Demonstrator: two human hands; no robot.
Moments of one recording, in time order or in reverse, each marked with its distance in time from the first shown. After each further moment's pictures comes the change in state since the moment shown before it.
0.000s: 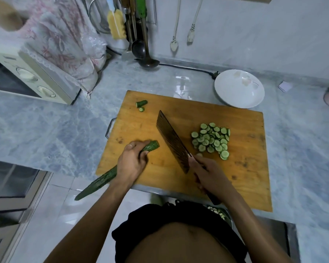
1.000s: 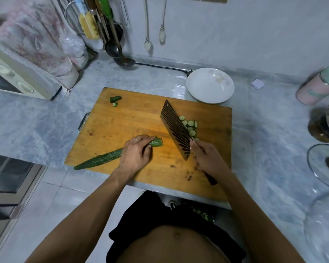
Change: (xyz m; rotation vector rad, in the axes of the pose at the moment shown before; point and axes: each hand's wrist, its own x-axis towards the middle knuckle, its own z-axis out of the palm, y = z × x) left_hand -0.007 0.101 0.072 0.108 -0.019 0.179; right_hand -0.005 0.055 -0.121 -0.145 0.038 -0.090
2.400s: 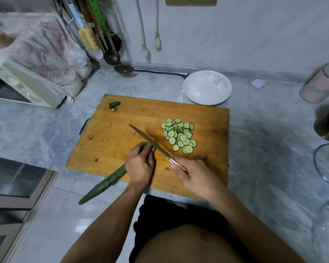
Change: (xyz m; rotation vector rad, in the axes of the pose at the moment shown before) left_hand -0.016 0.033 0.058 0.142 0.365 -0.258; right_hand -0.036 0.007 0.010 -0.273 -0.160 -0.165
